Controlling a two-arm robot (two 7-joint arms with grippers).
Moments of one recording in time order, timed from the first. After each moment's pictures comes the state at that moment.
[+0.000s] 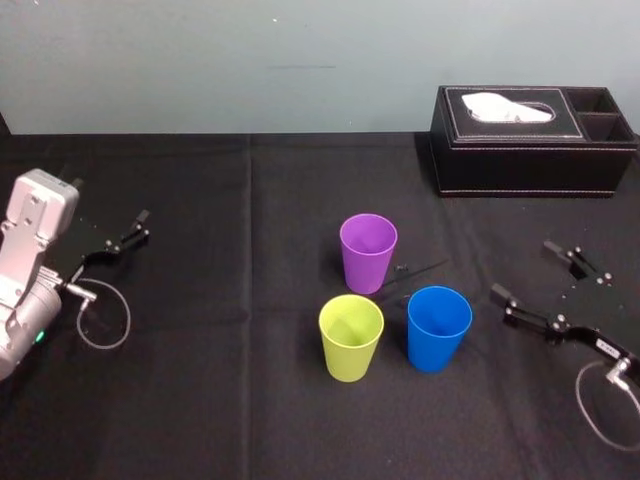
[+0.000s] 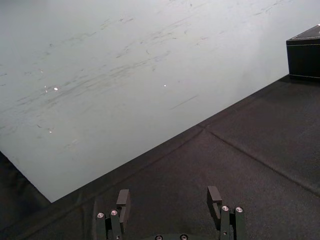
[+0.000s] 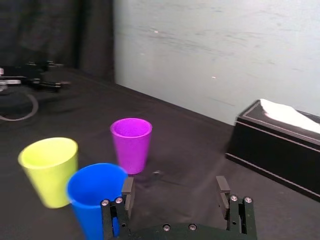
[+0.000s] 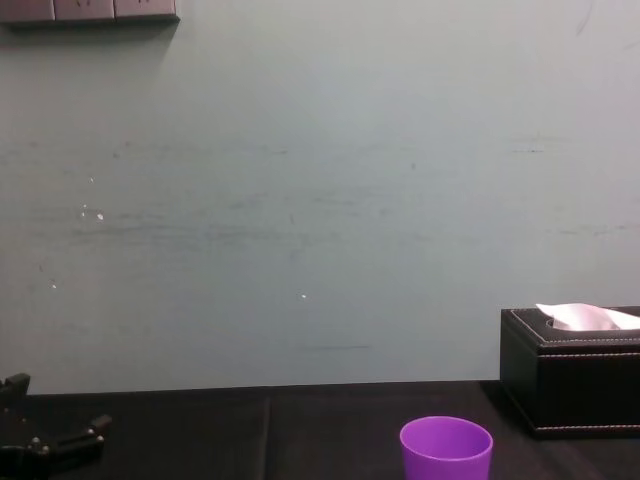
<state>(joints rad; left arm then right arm) -0.20 0.60 0.45 -1.41 -0.25 -0.12 0.03 -0.13 0.79 -0.23 -1.66 0.55 -0.22 0.38</state>
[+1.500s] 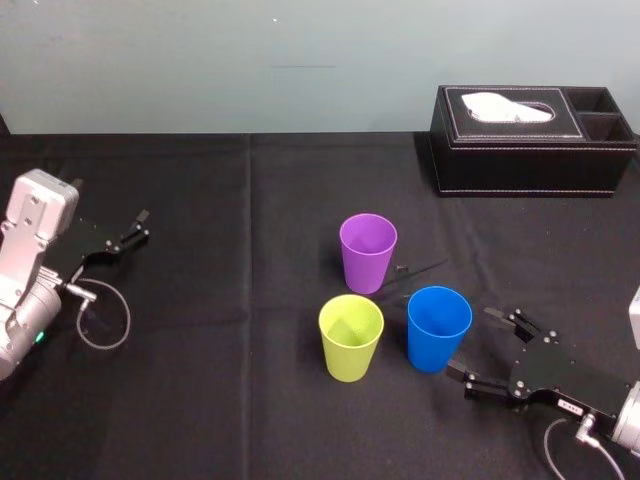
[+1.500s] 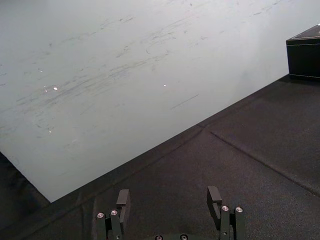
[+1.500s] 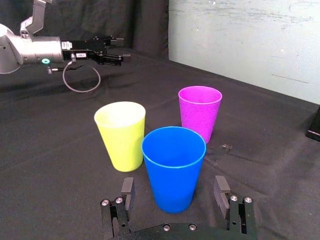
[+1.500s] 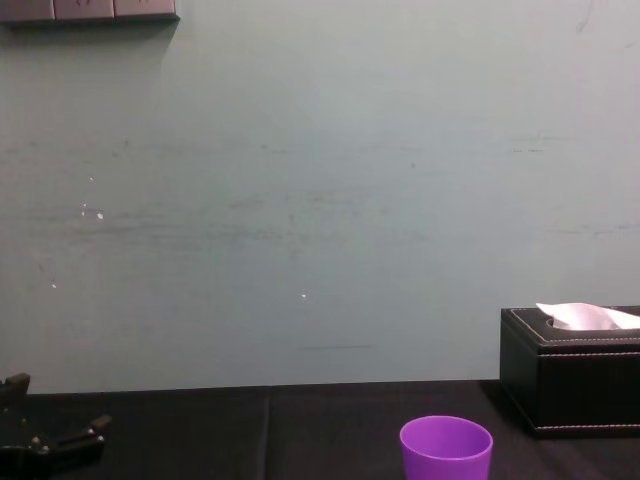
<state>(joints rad) -0.20 0.60 0.45 -1.41 -0.25 -0.12 0.03 -0.14 0.72 -0.25 -1.60 0.51 -0.19 0.63</state>
